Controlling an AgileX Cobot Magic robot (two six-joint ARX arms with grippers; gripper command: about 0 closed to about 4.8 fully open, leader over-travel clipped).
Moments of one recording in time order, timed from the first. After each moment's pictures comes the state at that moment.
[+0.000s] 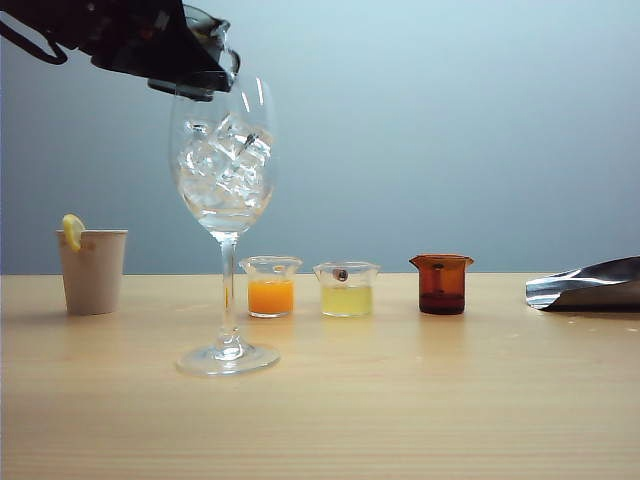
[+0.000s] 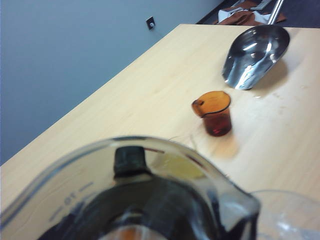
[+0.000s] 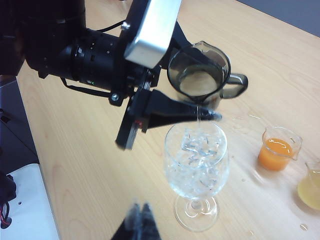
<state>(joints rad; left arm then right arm) -0.42 1.12 0.75 0.14 0.30 0.46 0.89 1.05 1.14 -0.48 -0.15 0.03</state>
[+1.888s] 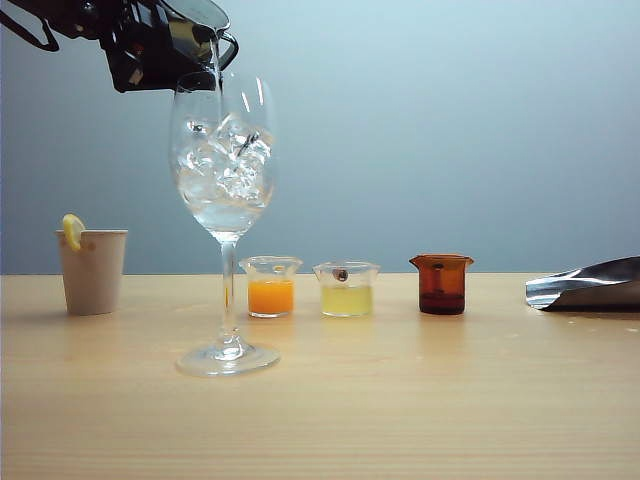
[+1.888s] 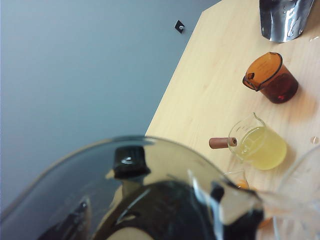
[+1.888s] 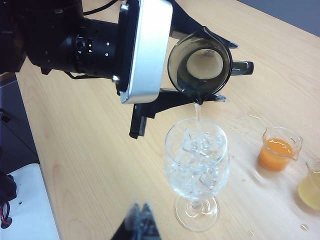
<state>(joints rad) -0.42 1.12 0.75 0.22 0.26 0.97 0.89 1.05 1.14 -0.48 -0.16 0.03</state>
